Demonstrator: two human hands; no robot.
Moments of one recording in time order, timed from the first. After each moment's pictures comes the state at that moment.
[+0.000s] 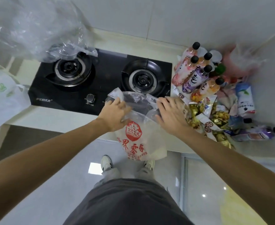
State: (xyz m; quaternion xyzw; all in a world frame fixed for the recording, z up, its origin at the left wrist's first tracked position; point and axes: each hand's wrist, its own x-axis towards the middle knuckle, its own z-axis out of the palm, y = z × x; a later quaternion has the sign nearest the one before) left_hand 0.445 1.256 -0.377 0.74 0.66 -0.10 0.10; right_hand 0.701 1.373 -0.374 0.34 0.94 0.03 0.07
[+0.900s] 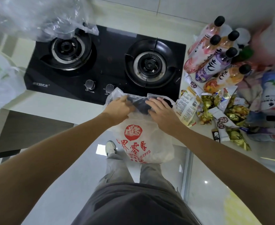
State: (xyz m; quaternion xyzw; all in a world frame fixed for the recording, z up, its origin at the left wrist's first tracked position) left_hand 0.458 1.270 -0.443 0.73 0.64 -0.15 0.17; right_hand 0.695 1.373 -0.480 0.14 0.99 -0.03 0.01
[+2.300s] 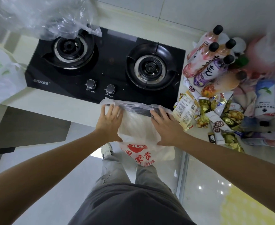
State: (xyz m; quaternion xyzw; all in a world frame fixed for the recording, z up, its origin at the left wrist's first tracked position) left_hand 0.474 1.206 -0.445 0.64 0.72 -0.26 0.12; right_hand 0.708 1.341 -0.426 0.20 0.94 -0.02 0.28
